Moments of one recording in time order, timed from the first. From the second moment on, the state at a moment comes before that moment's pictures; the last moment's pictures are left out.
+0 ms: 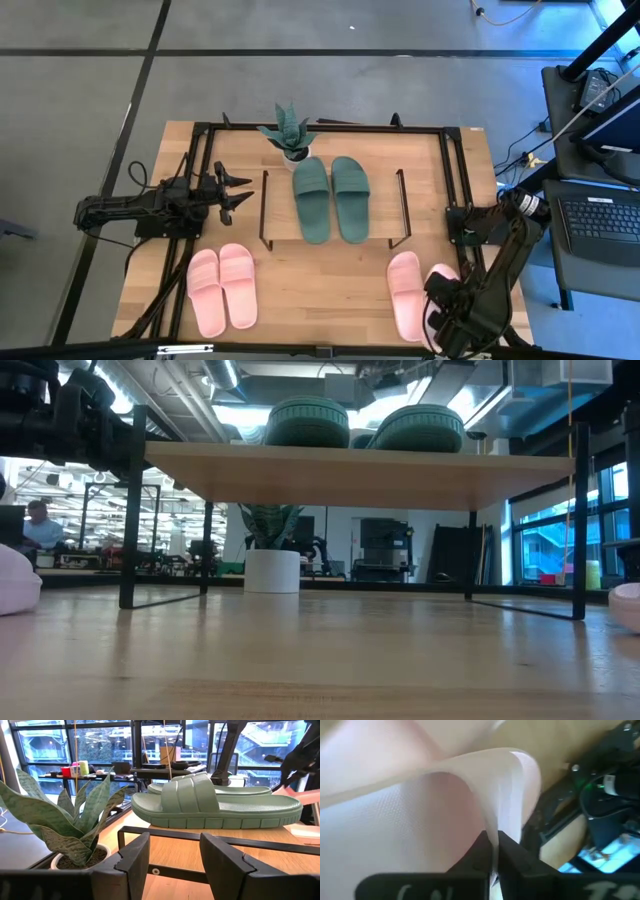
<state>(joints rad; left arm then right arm) 0.11 0.01 0.01 0.04 -0.18 -0.01 1.03 1.76 1.51 -1.57 -0.03 1.64</state>
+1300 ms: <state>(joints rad) 0.11 0.01 0.01 0.04 -0.18 0.04 0.61 2.07 1.59 -1.31 0.37 0.94</state>
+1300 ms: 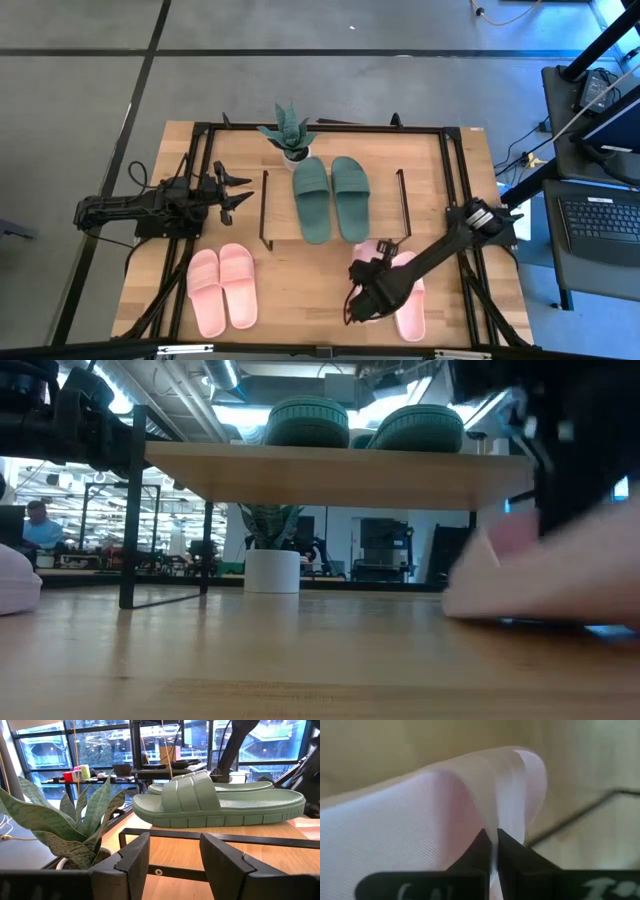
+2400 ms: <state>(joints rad) 0.11 0.01 0.01 0.04 -0.17 0.04 0.62 2.14 1.67 -1.37 0.39 0.96</state>
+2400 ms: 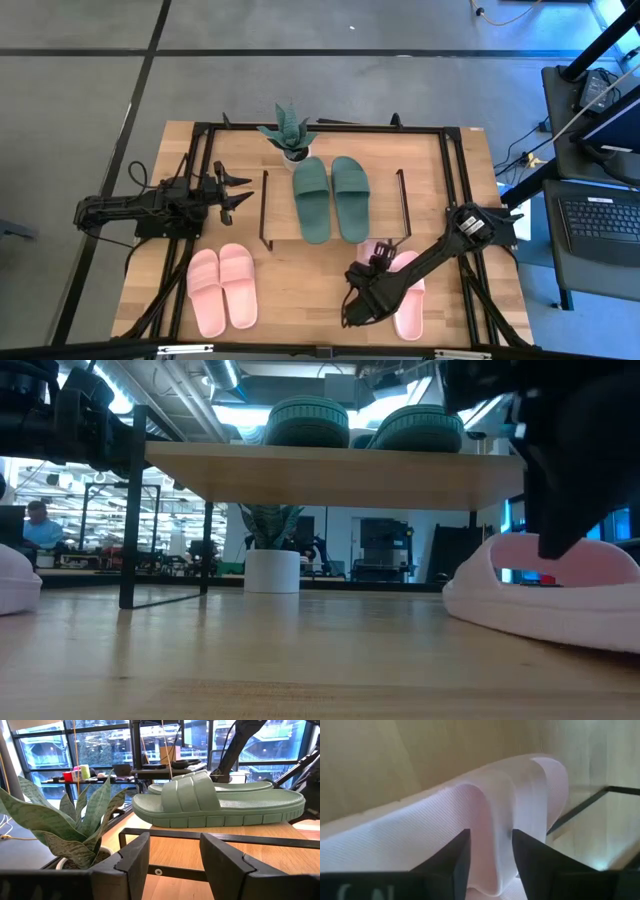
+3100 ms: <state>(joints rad) 0.11 0.01 0.01 0.04 -0.17 0.03 0.64 2.14 1.78 -1.46 0.32 0.99</state>
